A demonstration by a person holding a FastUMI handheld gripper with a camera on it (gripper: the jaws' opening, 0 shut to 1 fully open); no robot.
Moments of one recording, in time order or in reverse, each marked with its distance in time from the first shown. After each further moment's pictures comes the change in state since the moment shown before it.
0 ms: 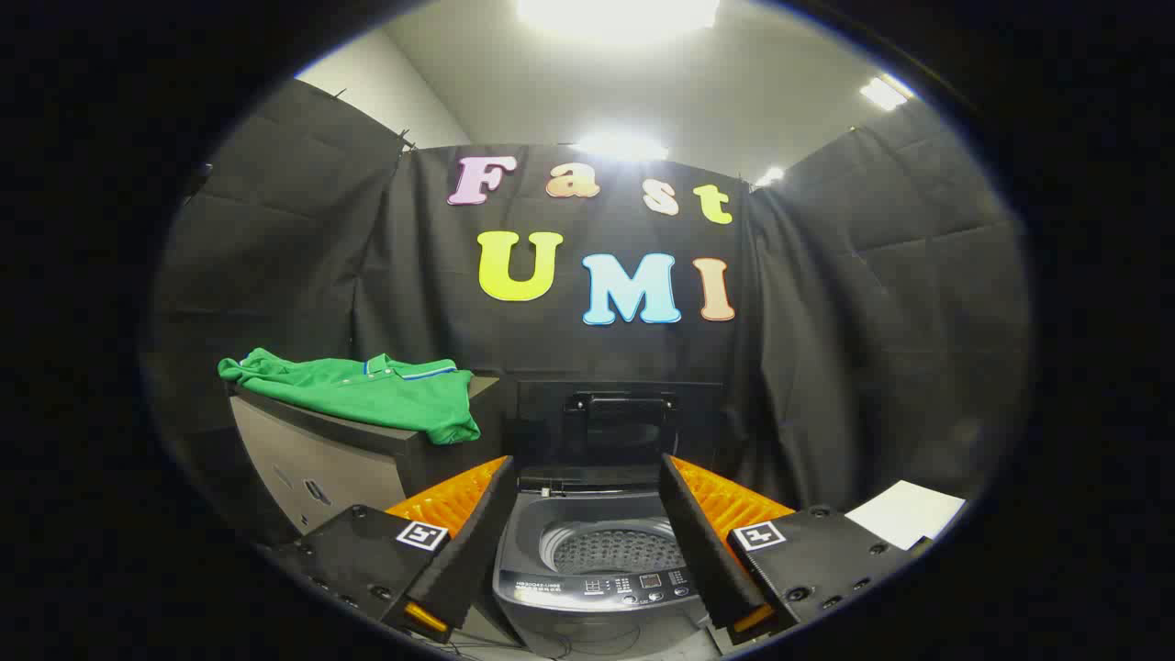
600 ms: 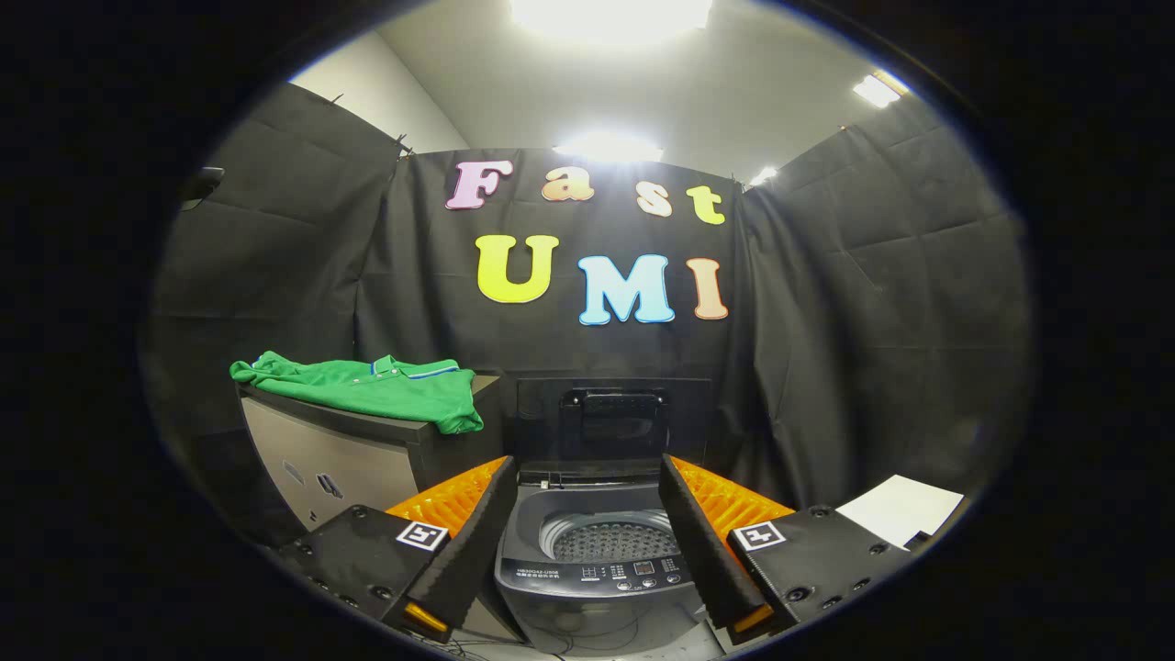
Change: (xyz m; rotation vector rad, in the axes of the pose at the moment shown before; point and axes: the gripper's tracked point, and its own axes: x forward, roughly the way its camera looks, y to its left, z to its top) arm -0.029 -0.007 0.000 0.015 0.001 -0.003
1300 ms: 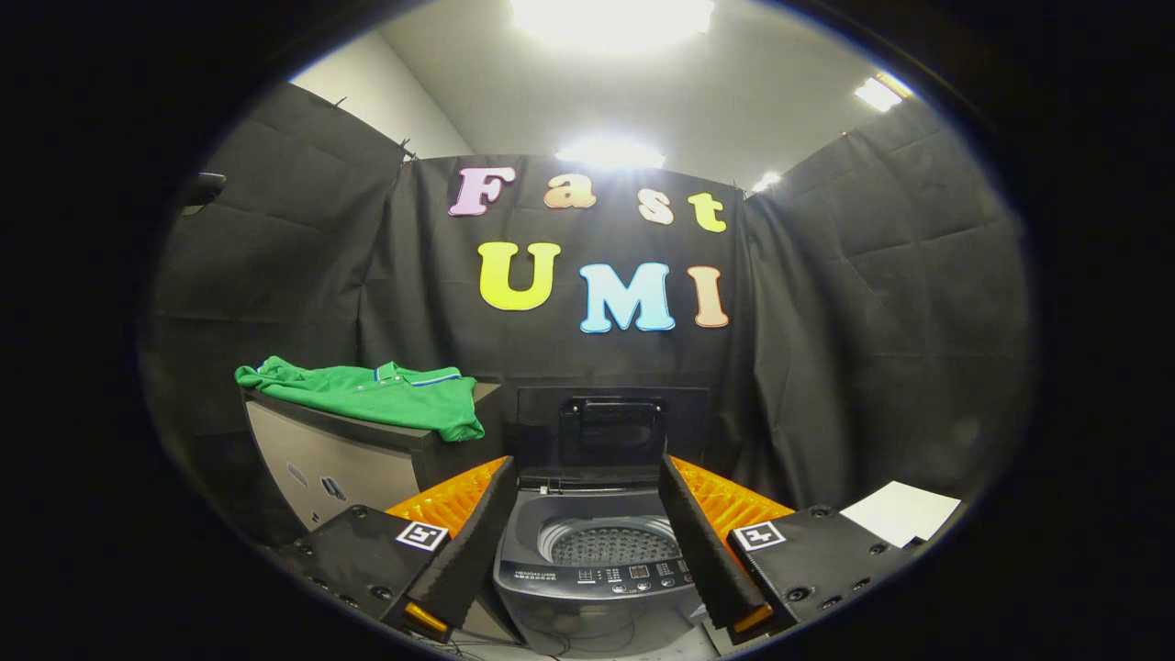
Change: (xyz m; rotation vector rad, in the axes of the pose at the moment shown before) arm -0.007 -0.004 0.010 -0.004 -0.016 0.007
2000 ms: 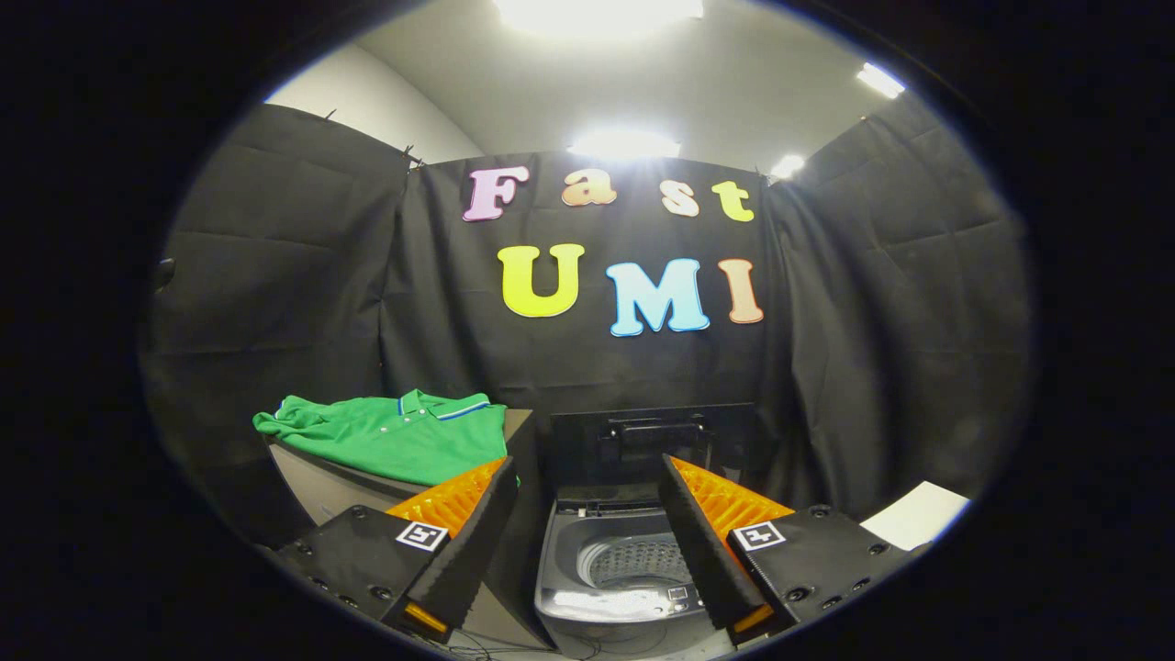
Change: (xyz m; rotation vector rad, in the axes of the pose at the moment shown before) arm 0.051 0.036 0.056 0.056 0.038 0.113
